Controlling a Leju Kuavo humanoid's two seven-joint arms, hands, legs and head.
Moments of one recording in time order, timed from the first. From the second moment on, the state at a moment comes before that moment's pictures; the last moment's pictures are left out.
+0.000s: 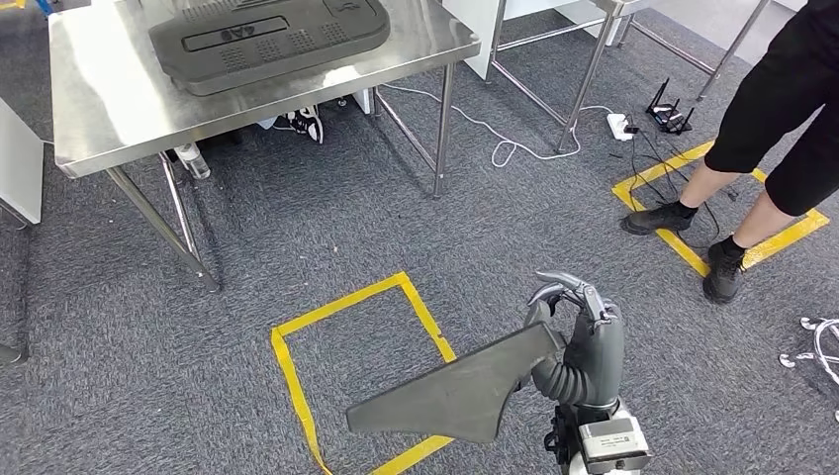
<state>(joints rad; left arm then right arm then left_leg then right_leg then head) -0.06 -0.12 0.78 -0.20 -1.12 0.13 -0.37 0.13 -0.04 0.39 -1.93 0.22 -0.41 -0.48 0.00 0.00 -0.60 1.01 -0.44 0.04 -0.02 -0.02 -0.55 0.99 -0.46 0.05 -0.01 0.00</state>
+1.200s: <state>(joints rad) -0.06 -0.12 0.79 -0.20 -1.12 0.12 -0.36 0.14 -0.04 0.38 -1.93 0.22 -0.40 -0.48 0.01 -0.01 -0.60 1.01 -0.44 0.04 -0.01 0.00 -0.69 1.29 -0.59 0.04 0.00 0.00</state>
